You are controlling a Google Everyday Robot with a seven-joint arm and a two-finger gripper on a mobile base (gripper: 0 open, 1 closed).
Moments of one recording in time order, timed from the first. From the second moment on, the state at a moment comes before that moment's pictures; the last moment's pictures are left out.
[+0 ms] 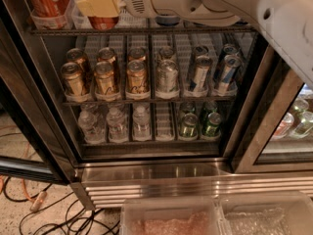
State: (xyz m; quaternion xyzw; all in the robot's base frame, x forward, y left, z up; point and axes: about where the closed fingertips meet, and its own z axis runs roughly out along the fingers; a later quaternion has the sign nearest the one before) arm 0.618 0.112 1.102 -0.48 0.57 0.26 0.61
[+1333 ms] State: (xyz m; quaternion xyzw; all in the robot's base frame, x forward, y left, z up) arm 0.561 0.012 1.042 -0.43 0.67 0.21 0.57
